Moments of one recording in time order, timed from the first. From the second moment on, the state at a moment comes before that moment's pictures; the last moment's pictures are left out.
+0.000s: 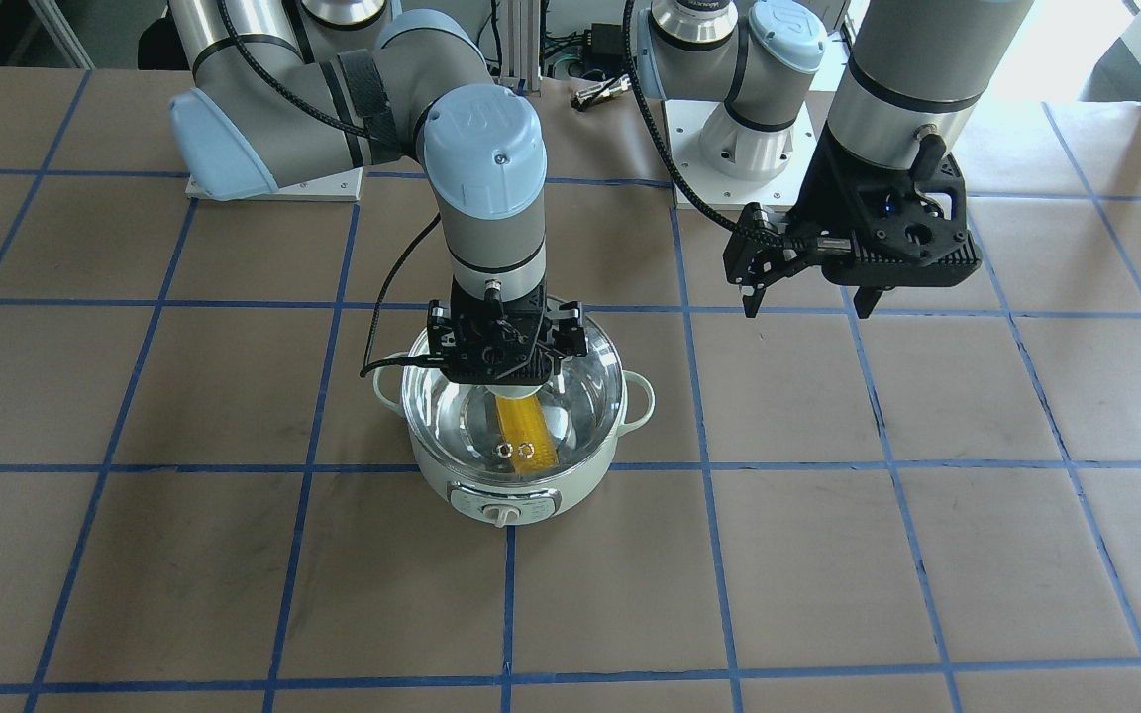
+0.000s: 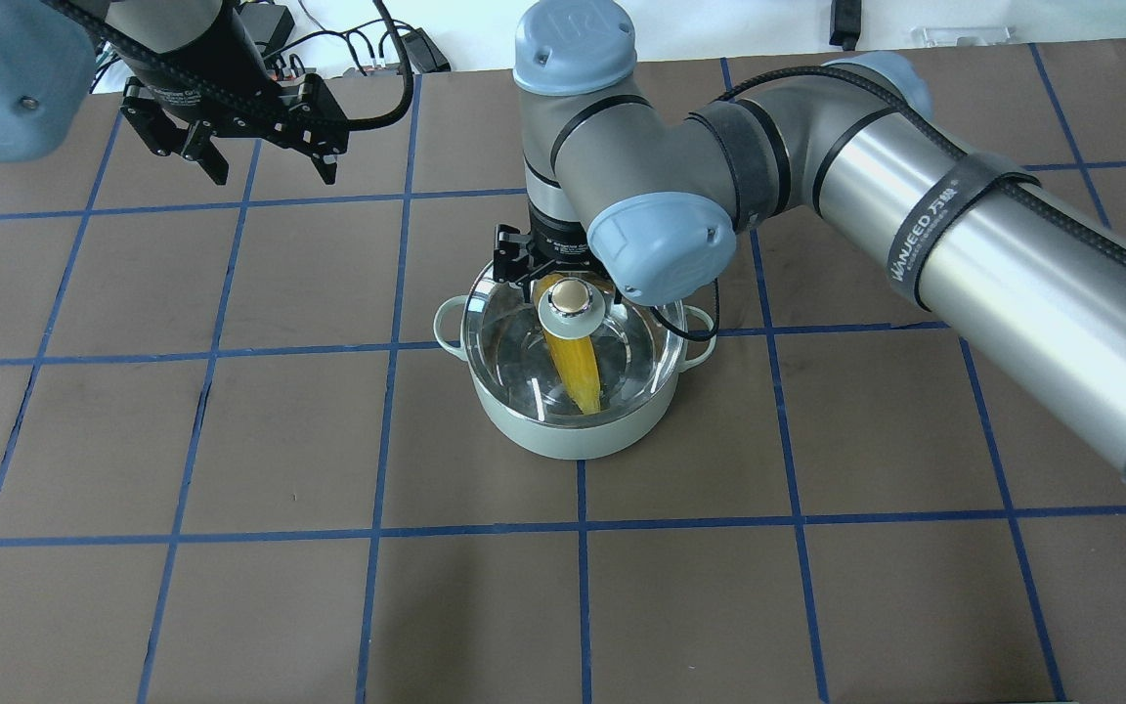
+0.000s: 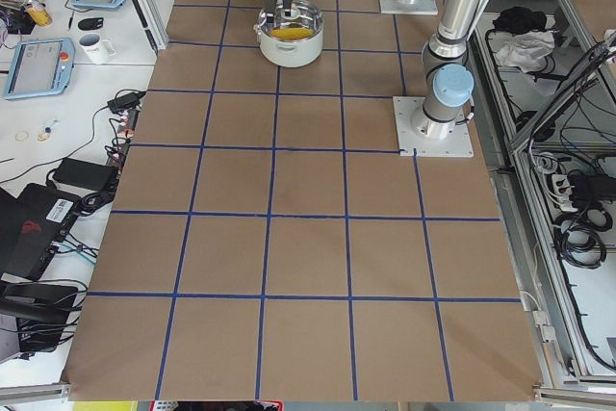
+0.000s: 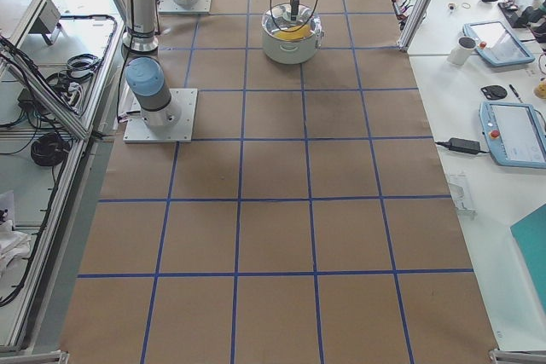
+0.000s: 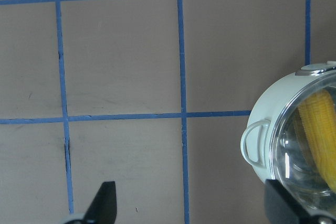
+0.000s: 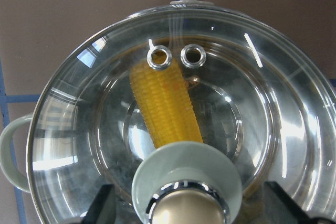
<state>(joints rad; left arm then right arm) -1.60 -1.66 -1.46 -1.51 1.62 0.00 1.96 -1.24 1.55 -1.89 -1.52 0.44</state>
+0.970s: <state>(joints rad) -1.60 -1.66 -1.46 -1.51 1.62 0.00 1.72 -1.53 1.51 -1.63 -1.52 0.23</state>
